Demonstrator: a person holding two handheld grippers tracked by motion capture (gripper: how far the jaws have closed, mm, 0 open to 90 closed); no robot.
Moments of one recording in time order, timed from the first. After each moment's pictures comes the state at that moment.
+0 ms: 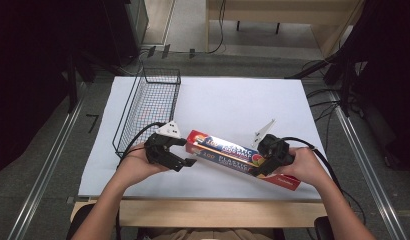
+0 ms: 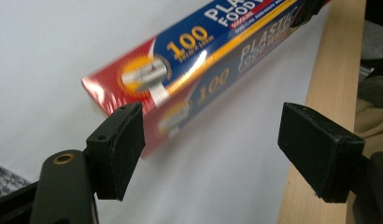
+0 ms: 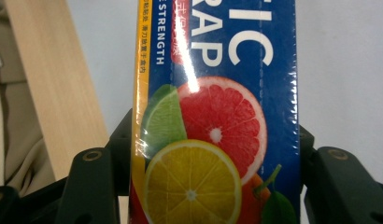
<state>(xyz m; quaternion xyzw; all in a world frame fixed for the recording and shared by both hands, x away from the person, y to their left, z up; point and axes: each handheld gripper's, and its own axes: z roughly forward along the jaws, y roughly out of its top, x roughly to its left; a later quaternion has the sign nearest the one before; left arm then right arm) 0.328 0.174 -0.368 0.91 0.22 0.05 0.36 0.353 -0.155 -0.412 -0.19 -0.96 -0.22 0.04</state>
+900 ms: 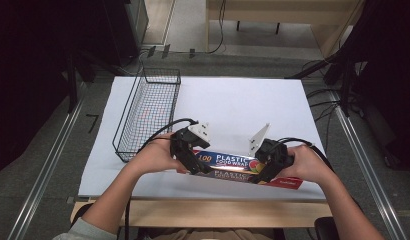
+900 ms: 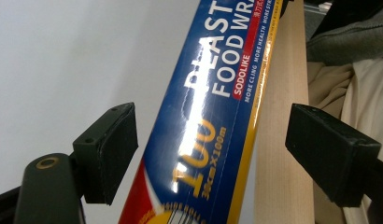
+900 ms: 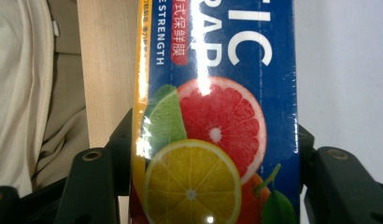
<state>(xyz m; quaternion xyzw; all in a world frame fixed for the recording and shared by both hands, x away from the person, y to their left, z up) 0.340 0.110 -0.359 0.95 0.10 -0.03 0.30 0.337 -0.142 -0.390 -0.08 -0.97 -0.22 0.06</state>
